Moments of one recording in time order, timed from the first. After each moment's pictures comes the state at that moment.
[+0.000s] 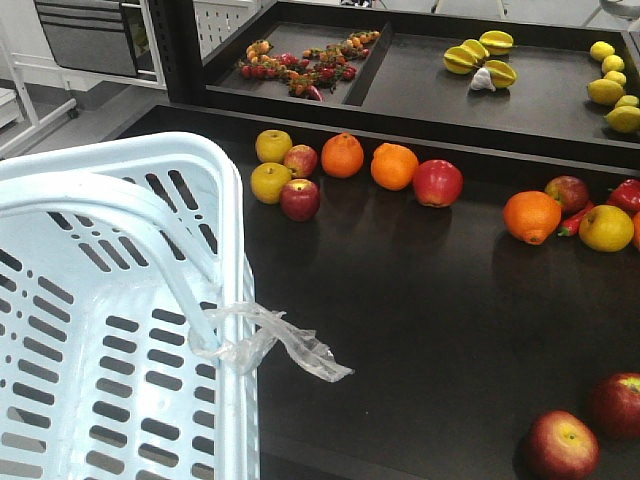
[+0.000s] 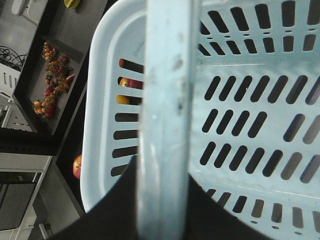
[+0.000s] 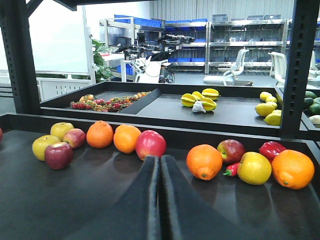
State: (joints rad) left arm -0.72 0.86 -1.30 0.14 1.18 0.79; right arm -0.01 -0.01 0.03 -0.02 0.02 0.03
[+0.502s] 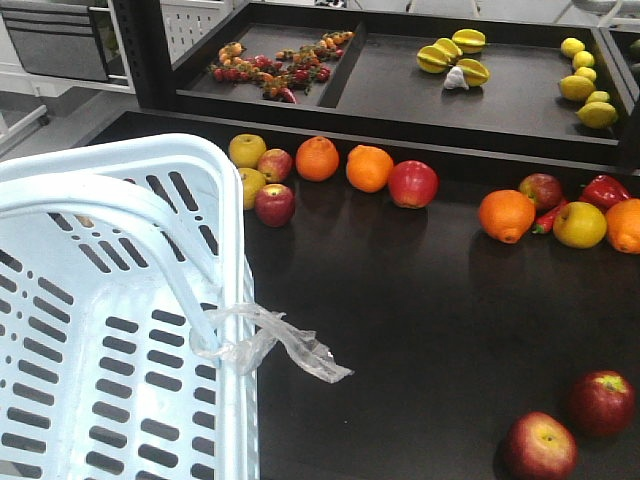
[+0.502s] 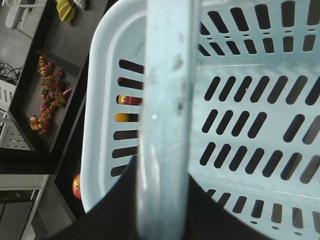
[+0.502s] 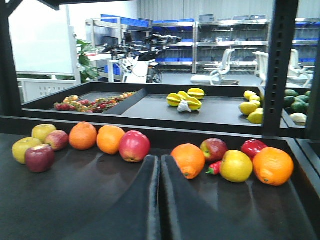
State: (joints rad) left arm -0.72 0.86 -1.30 0.14 1.18 0.79; right arm -0.01 -0.01 0.03 -0.02 0.02 0.03
